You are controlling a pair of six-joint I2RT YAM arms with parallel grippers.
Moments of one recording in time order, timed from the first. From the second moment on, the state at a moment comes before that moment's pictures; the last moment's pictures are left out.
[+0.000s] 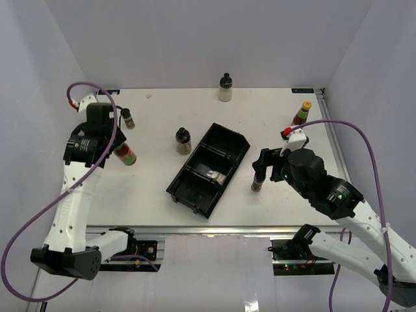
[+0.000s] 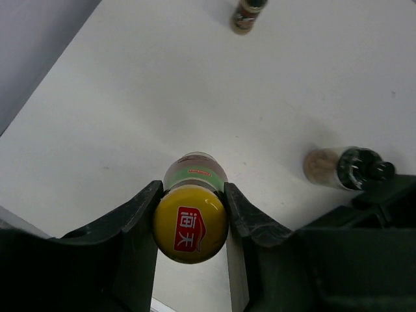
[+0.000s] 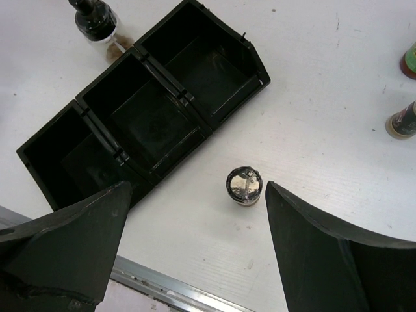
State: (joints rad) left arm -0.14 1.10 1.38 -1.00 -0.49 -0.57; right arm 0.83 0.74 0.97 -0.68 0.35 0.36
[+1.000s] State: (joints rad) left arm -0.60 1.79 1.86 -0.64 -0.02 -0.21; right arm 0.83 0.56 0.87 -0.54 0.41 0.28
